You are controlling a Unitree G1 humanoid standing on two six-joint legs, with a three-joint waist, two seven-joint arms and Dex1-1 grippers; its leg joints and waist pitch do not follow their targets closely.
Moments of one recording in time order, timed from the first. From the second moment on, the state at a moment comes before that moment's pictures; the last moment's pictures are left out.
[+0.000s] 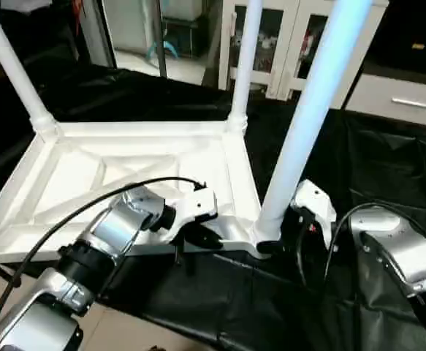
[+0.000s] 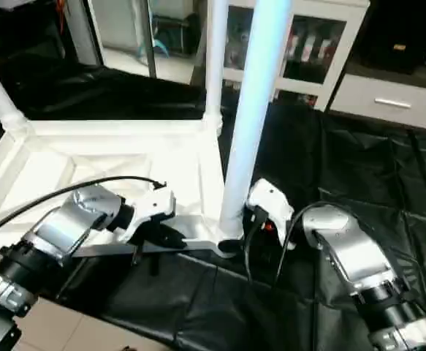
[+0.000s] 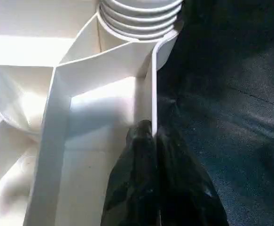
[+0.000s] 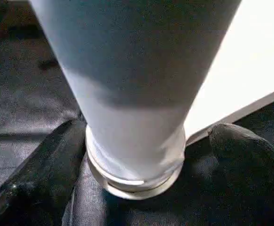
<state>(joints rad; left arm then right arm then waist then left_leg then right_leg) -0.62 0.41 -0.48 0.39 0.02 0.34 -1.26 -0.39 -0.59 0.28 0.18 0.20 0.37 1.05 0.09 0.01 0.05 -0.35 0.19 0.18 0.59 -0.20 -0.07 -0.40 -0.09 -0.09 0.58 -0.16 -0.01</state>
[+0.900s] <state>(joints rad) -0.61 0.42 -0.46 0.36 0.05 0.38 -1.23 -0.39 -0.49 0.26 0.24 0.19 0.38 1.01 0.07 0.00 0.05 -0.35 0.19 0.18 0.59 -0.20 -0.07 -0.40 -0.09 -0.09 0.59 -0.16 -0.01</state>
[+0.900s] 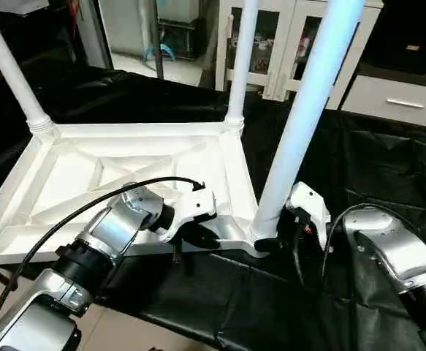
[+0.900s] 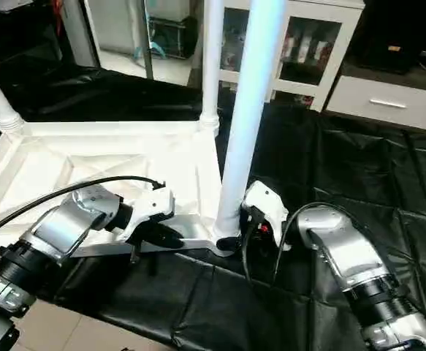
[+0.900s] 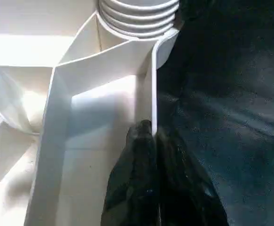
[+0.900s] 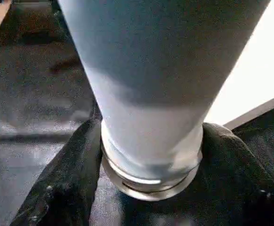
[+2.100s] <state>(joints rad) -0.74 0.10 -0.35 0.69 0.11 0.33 -0.70 -0.44 -0.03 -0.02 0.40 0.09 0.22 -0.01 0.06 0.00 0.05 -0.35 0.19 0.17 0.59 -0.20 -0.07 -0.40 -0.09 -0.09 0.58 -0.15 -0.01</state>
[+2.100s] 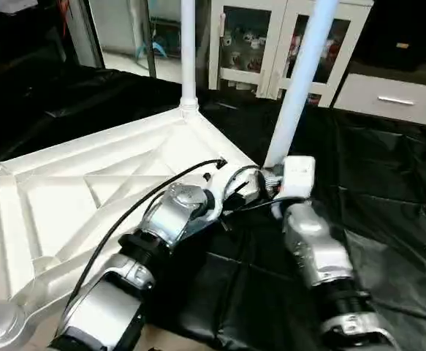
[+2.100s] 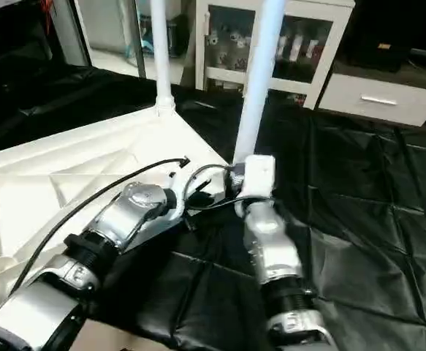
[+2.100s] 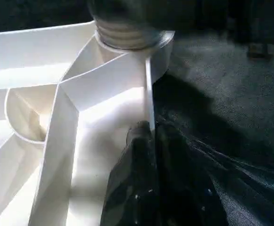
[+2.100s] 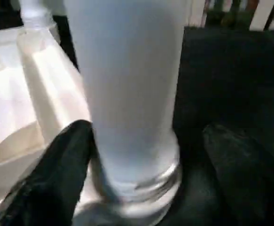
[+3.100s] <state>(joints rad) -0.63 0.40 -0.52 0.34 0.04 0.35 -1.29 -0.31 -0.65 0.26 0.08 0.26 0.42 1.10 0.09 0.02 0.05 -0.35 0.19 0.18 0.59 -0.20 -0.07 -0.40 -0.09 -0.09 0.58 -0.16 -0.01</state>
